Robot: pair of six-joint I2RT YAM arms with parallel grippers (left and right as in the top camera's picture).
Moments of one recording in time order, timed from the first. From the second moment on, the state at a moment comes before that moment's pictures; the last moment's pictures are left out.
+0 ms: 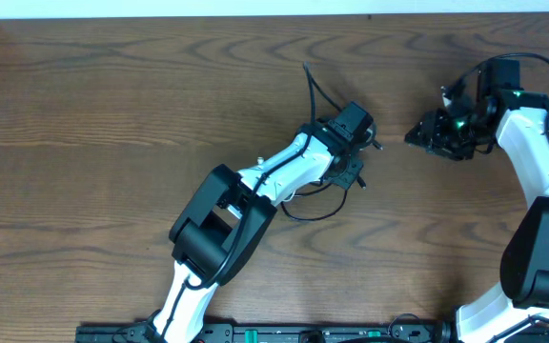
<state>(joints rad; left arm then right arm) -0.73 2.15 1.54 -0.66 0.09 -0.15 -0.10 1.80 1.33 -0.89 -0.48 0.18</state>
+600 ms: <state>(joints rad) -0.68 1.62 1.63 -0.75 0.18 -0.28 -0.08 1.78 1.33 -0.77 -0.93 0.02</state>
